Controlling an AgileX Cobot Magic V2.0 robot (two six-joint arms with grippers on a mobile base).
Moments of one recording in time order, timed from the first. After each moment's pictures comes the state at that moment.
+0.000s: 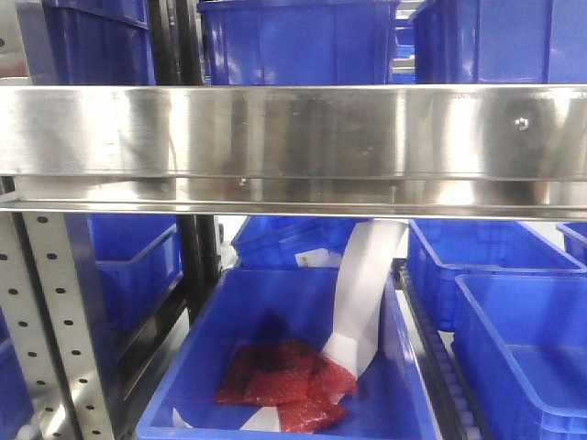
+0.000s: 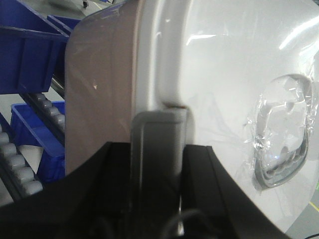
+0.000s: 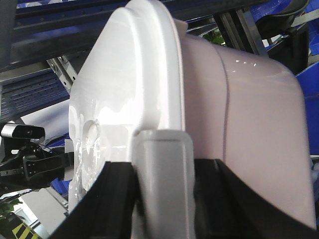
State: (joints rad) left arm 0.00 1.37 -1.49 -1.36 1.05 0.84; right arm -0.23 1.09 -1.14 1.67 0.98 -1.00
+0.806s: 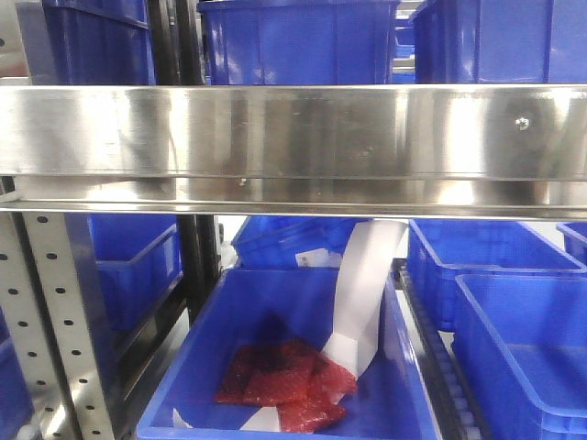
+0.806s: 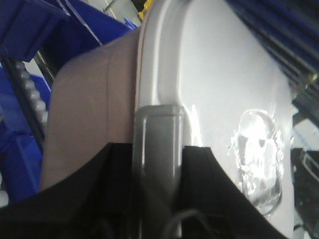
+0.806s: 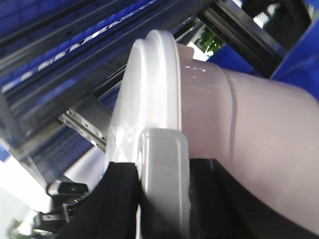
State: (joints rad) left arm 0.00 1.38 -1.49 -1.39 0.98 0.50; right arm -0.22 1.12 -1.14 1.72 0.91 -0.62
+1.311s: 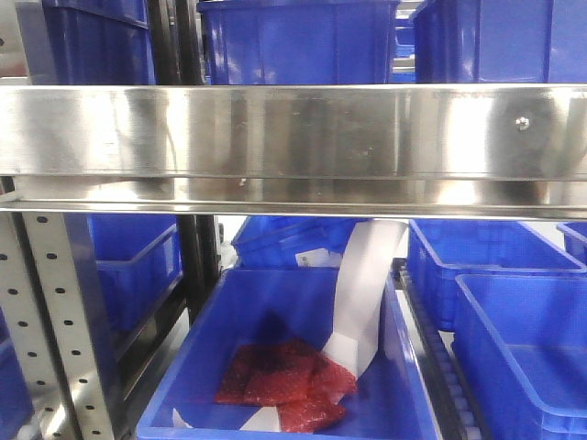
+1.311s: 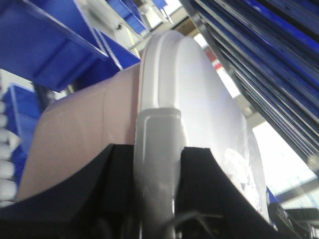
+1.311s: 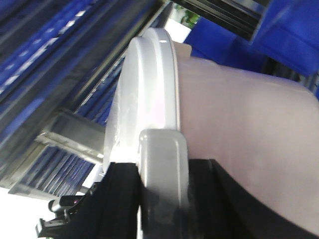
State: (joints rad) left arm -0.03 1.44 -1.49 -1.41 0.77 0.46; right arm -0.11 1.29 -1.15 1.75 0.81 -0.56
